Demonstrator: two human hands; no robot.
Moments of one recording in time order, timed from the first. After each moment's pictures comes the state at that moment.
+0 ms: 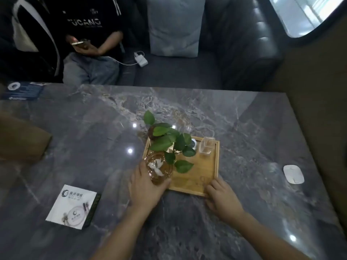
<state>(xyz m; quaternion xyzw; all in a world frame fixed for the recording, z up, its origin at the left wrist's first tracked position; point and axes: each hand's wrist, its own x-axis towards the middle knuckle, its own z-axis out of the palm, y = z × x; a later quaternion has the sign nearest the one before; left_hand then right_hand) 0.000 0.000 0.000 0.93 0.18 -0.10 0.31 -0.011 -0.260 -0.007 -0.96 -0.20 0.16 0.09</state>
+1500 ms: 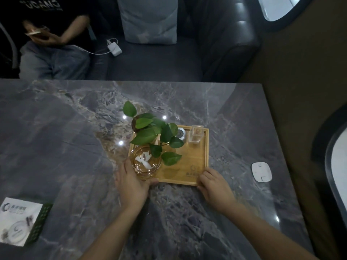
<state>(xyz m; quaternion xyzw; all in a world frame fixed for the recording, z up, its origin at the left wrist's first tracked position) 0.033 -0.102 -0.022 0.93 0.22 -0.05 0.30 0.032 -0.366 -0.012 -0.96 -0.17 0.15 0.15</state>
